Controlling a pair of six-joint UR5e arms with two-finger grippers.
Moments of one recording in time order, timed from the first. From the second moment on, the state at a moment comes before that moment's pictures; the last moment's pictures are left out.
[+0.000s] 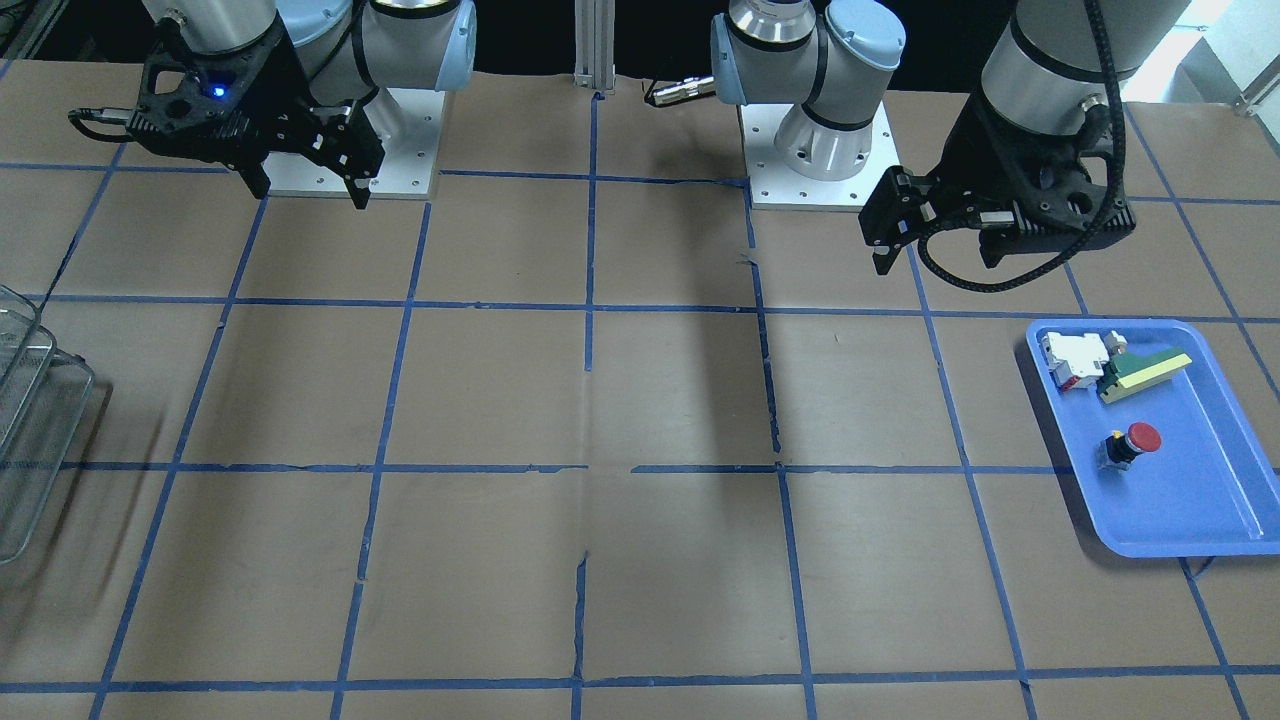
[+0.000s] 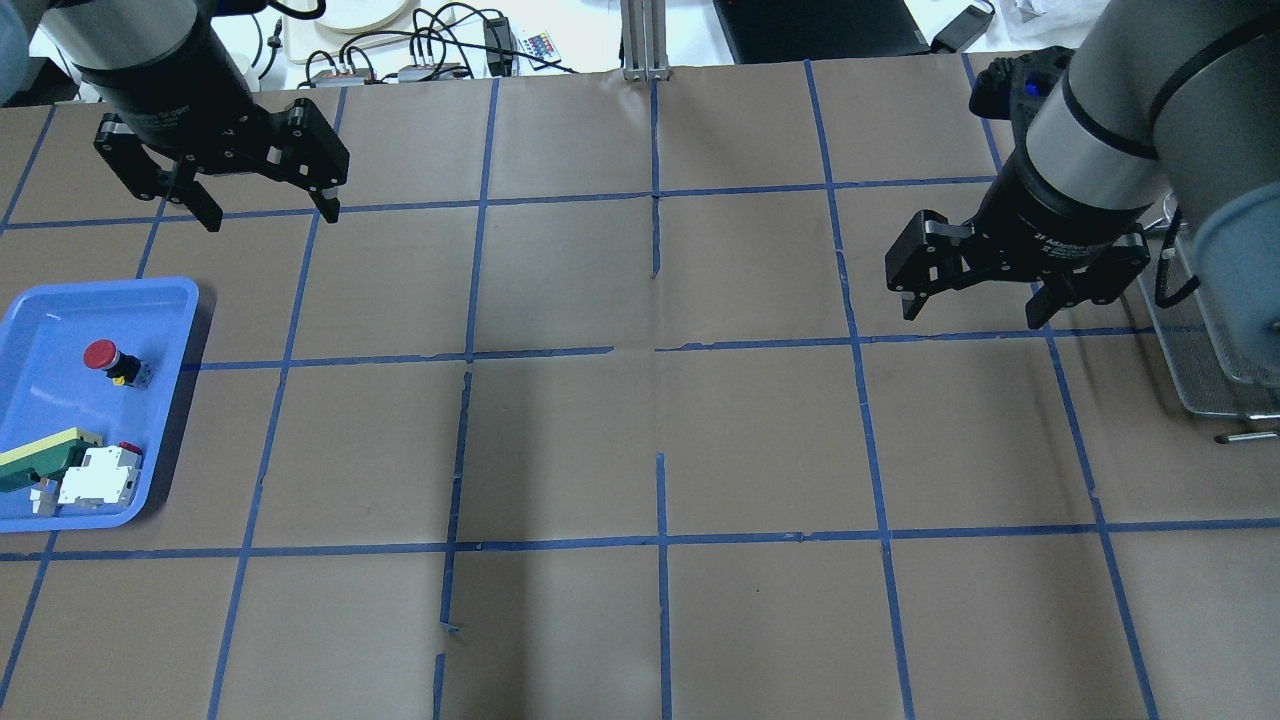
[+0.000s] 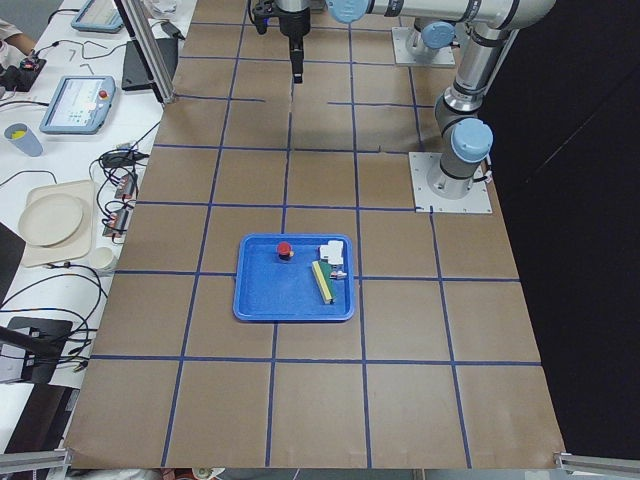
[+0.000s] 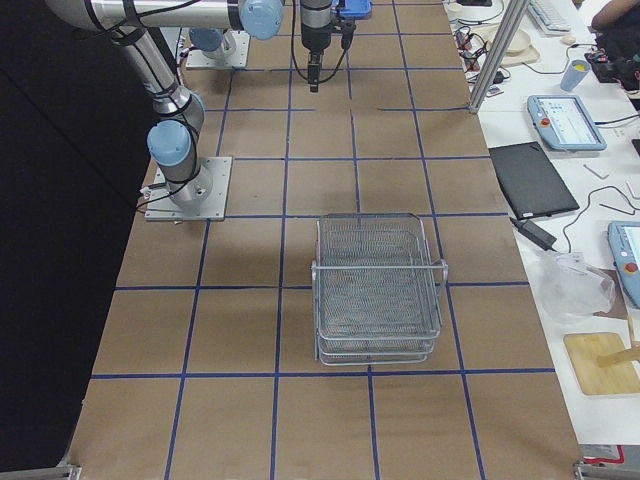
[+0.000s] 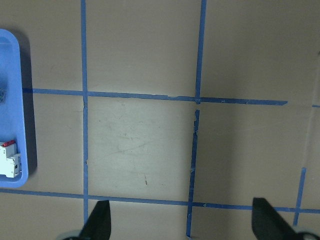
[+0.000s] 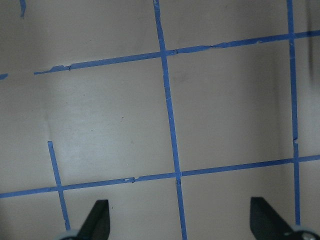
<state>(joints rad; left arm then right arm) -1.50 -1.62 -1.45 -1.67 1.62 0.00 1.55 -1.75 1.76 -1.57 -1.55 0.10</state>
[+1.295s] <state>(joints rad) -1.18 -1.83 -1.44 -1.47 1.62 0.44 1.54 -1.75 1.76 -1.57 -1.54 0.09</state>
